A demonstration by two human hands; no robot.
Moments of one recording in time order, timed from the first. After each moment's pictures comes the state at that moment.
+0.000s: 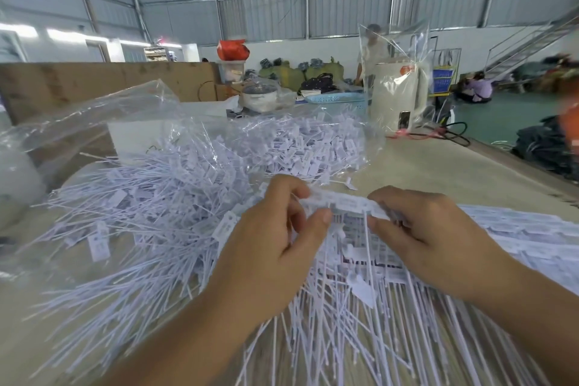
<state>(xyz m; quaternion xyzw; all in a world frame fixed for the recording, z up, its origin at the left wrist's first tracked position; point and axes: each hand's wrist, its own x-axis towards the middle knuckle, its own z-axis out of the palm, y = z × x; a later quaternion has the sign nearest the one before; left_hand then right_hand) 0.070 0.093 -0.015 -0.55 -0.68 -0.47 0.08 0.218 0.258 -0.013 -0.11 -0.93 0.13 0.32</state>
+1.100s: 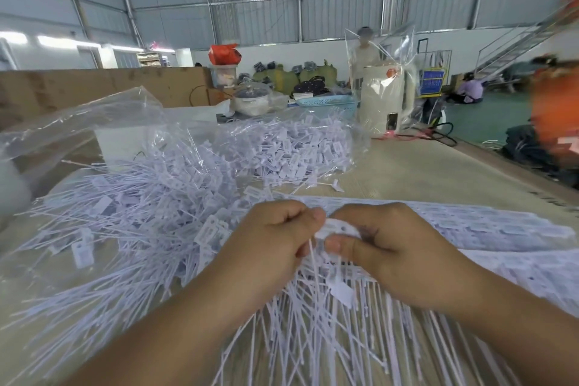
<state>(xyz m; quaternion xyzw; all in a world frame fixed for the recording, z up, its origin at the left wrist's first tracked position) 0.090 0.108 0.003 -0.42 -0.66 -0.57 -0.24 0.216 0.242 -0.011 -0.05 -0.93 0.25 0.27</state>
